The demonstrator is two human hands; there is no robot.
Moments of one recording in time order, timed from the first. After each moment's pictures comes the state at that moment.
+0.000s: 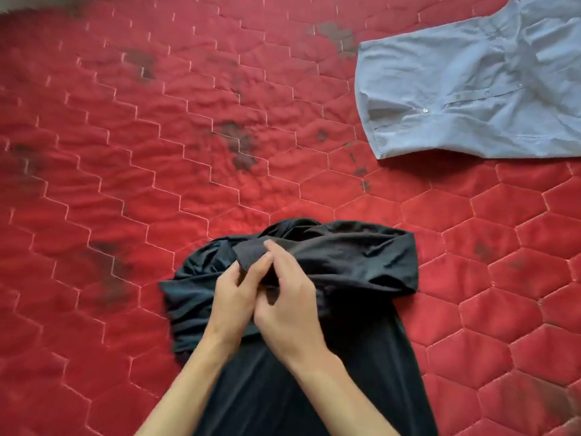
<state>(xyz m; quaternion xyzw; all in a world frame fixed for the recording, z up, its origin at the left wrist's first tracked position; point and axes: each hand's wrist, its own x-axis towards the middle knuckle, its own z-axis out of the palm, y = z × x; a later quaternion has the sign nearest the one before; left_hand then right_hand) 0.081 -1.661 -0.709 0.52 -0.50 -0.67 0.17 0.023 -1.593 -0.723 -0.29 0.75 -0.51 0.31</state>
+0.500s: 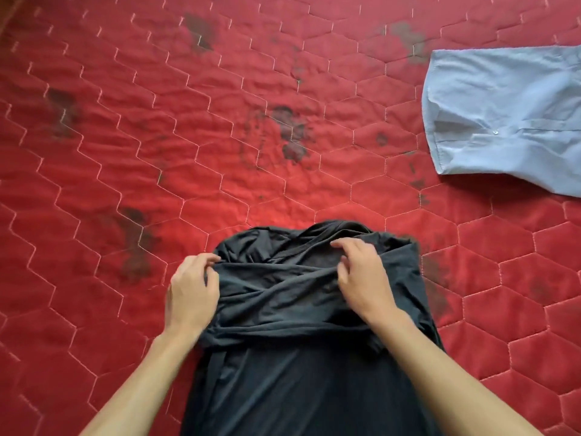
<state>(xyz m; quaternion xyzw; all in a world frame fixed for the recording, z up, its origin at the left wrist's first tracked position) 0.220 -1.751 -0.811 0.60 -0.77 -0.23 0.09 -0.032 -1.621 -0.822 -0.42 0.84 -0.23 0.24</state>
